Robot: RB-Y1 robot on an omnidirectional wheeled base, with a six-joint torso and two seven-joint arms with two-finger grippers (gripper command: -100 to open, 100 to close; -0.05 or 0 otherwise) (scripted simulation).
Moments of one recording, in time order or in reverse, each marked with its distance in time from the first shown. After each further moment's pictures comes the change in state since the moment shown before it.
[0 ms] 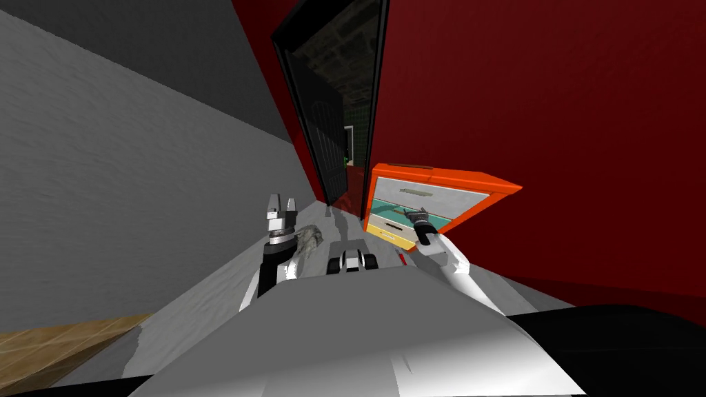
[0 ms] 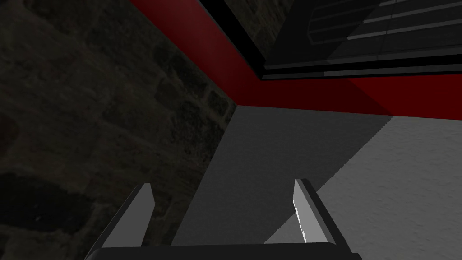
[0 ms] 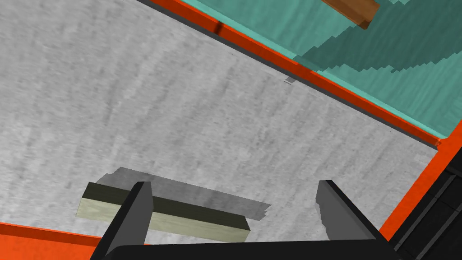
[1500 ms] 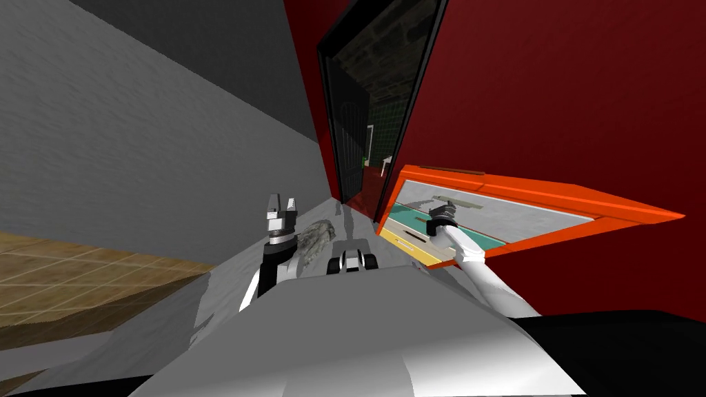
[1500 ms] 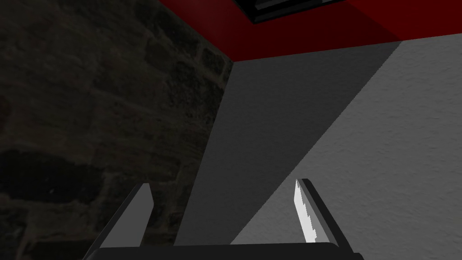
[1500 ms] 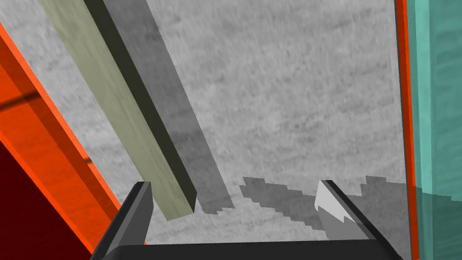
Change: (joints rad) left arm 0.000 0.000 0.000 0.000 0.000 0.000 0.000; right arm -0.079 -0.201 -0.054 0.184 0.258 0.269 0.359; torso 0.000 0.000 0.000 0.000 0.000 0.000
